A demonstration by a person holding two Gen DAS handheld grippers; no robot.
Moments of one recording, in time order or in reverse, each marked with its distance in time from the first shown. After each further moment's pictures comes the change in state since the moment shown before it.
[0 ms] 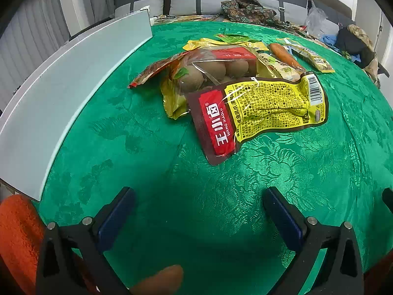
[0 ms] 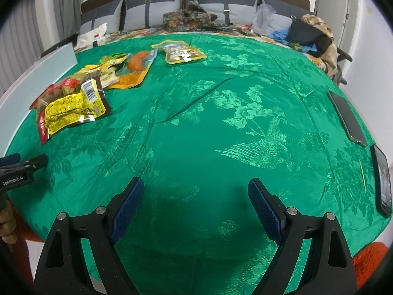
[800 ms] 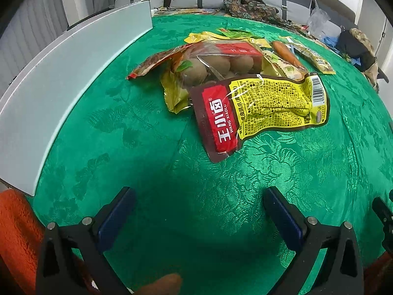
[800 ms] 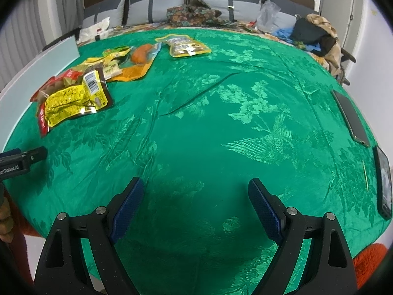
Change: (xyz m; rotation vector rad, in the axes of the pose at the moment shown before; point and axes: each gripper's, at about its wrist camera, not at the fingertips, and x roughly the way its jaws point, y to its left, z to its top) left arm 0.005 0.006 0.003 -0.028 0.043 -0.038; right arm 0.005 0.006 -0.005 -0.024 0.030 0.005
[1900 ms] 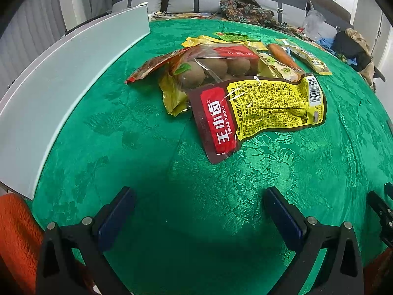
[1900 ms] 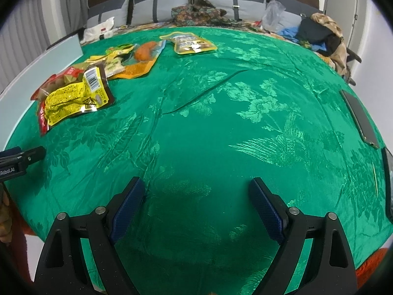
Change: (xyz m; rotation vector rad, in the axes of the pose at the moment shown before) left arm -0.003 0.003 -0.005 0.017 -0.033 -0.014; right arm 0.014 0.000 0.001 -0.003 -0.008 0.032
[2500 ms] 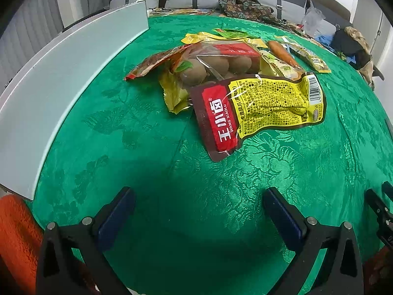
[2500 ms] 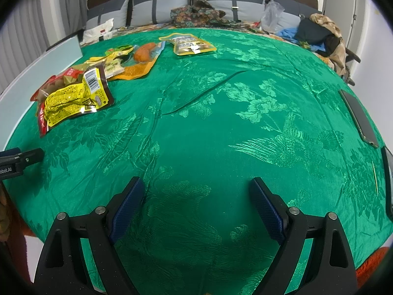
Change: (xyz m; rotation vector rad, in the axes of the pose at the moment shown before) left arm 0.001 0.004 0.004 -0.004 0.030 -0.018; right arm -0.001 0.000 -0.001 0.004 -0.005 -0.002
